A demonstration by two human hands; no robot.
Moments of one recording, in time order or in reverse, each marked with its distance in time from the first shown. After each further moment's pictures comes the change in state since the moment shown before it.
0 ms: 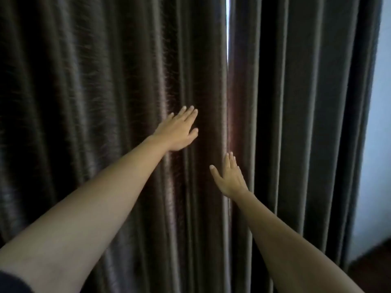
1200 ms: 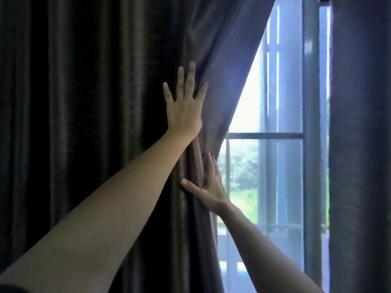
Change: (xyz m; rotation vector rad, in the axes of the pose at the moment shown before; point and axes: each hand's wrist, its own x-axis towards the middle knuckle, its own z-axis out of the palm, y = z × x) left_hand 0.089 -0.146 -0.048 0.700 0.586 -0.513; right_hand 0.143 -0.169 0.094 0.609 -0.264 -0.472
